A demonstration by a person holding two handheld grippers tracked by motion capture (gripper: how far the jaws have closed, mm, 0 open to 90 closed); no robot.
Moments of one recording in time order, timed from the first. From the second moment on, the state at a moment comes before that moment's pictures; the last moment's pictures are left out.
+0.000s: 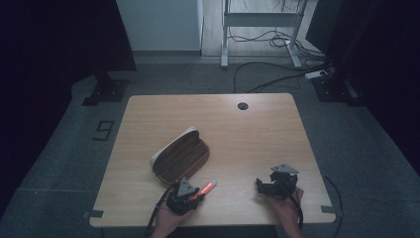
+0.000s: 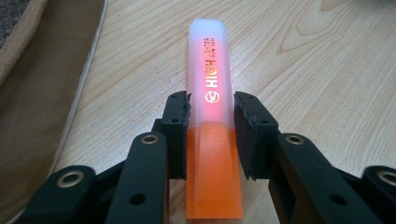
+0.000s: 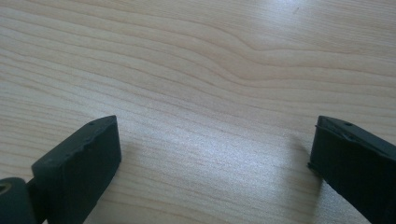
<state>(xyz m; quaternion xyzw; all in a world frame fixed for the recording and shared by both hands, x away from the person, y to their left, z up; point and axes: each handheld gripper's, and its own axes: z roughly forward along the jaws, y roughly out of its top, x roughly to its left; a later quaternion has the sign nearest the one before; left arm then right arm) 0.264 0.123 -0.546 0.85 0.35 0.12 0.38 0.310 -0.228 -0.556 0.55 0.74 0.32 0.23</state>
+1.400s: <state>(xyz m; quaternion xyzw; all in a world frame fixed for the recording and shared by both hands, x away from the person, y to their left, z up) 0.266 0.165 -0.498 0.79 0.37 0.13 0.47 0.310 -0.228 -0.556 0.55 0.74 0.32 0.23</state>
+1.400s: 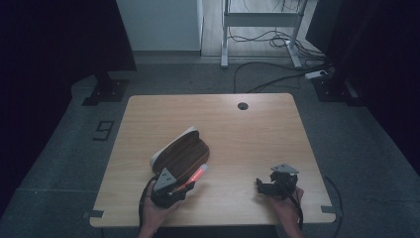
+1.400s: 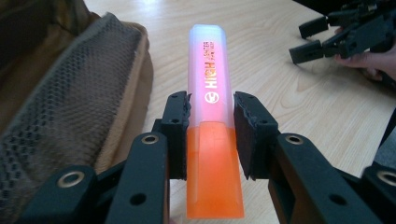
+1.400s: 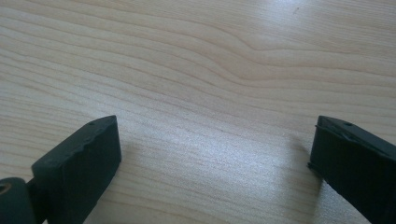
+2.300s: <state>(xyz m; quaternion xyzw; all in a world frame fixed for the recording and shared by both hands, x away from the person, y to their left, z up) 0.278 0.191 -0.483 0.77 0.39 0.15 0.48 0.310 -0.228 -0.556 0.55 0.74 0.32 0.23</state>
